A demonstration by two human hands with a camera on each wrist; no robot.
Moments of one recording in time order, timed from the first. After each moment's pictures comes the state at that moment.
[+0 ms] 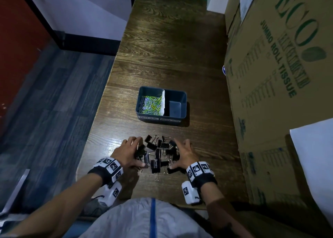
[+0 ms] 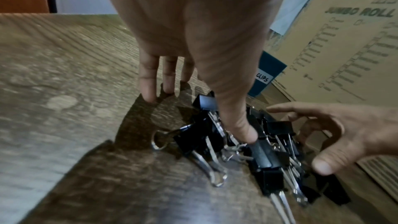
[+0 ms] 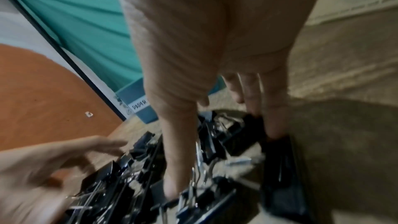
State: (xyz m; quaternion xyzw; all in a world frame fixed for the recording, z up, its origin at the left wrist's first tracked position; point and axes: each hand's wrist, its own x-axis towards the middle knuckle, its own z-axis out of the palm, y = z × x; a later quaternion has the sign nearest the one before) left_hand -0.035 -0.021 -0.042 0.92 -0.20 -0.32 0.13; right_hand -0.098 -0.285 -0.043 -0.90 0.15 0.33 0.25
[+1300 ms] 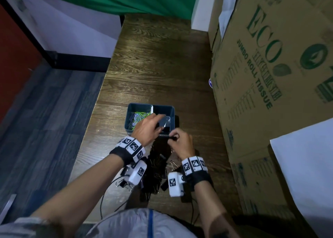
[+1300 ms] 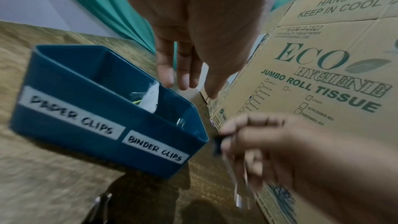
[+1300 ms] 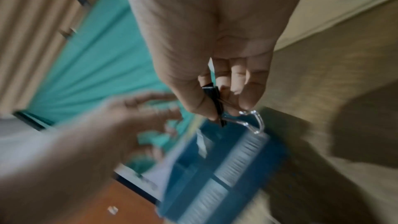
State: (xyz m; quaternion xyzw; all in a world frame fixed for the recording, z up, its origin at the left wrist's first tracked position) left_hand 0.051 -0.149 0.055 0.91 -0.30 -0.07 0.26; right_hand -0.037 -0.295 0.041 -0.88 0.22 0.04 0.42
